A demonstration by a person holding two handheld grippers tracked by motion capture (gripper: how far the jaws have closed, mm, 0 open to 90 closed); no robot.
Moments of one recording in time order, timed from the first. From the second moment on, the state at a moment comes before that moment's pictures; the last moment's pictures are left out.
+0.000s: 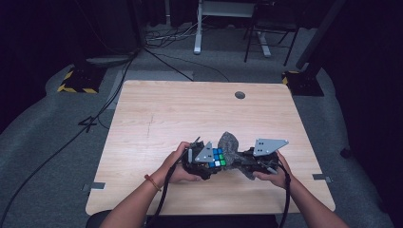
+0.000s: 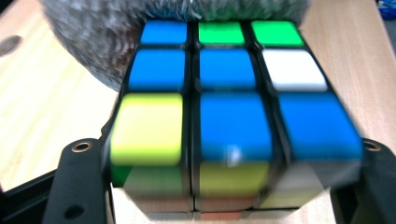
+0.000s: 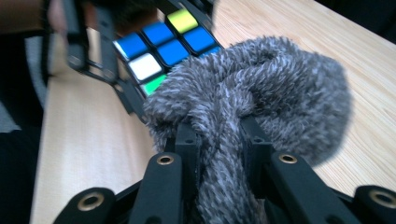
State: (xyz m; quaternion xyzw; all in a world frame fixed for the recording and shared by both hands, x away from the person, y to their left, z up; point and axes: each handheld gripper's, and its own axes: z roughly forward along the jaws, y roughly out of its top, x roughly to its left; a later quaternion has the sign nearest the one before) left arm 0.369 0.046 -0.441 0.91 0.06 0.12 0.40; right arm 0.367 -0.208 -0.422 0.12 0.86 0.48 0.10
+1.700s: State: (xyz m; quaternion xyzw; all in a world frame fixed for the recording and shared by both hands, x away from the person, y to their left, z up) left arm 0.366 0.049 -0.431 0.90 0.06 0.13 0.41; right arm 0.358 -0.194 -0.424 0.11 0.88 0.46 0.10
